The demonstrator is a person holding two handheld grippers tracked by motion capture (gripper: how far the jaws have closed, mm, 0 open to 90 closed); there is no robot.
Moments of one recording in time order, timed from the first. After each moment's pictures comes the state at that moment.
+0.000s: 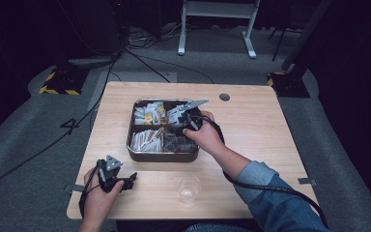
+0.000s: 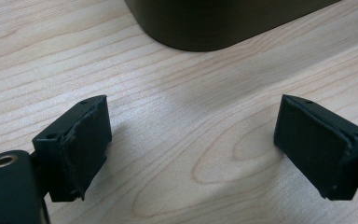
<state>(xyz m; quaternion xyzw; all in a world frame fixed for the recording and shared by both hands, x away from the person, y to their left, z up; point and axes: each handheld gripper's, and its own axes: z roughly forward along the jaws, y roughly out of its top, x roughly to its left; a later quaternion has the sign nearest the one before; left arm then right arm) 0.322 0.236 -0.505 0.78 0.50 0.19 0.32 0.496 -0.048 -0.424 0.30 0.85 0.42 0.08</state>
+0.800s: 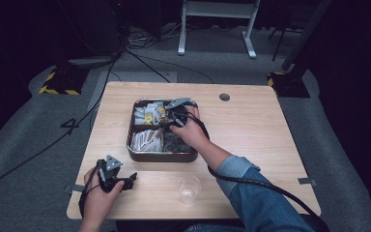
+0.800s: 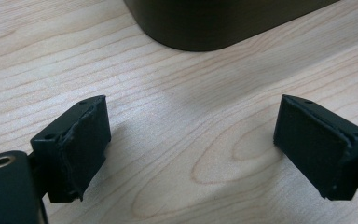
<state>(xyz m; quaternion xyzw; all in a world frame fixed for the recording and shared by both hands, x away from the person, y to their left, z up) 0.322 0.237 -0.505 0.78 0.50 0.19 0.32 0.521 -0.007 -0.443 0.26 0.87 0.39 0.13</state>
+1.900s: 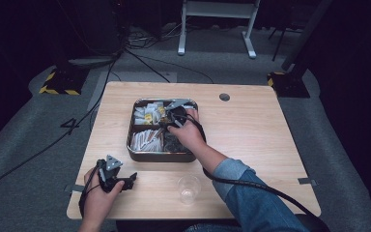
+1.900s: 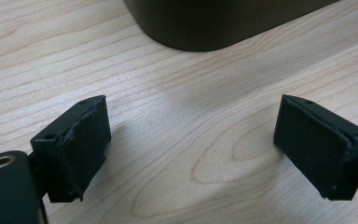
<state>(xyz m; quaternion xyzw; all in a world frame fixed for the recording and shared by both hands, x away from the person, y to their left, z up) 0.322 0.237 -0.505 0.78 0.50 0.19 0.32 0.515 -0.005 -0.442 0.28 0.86 0.40 0.13</state>
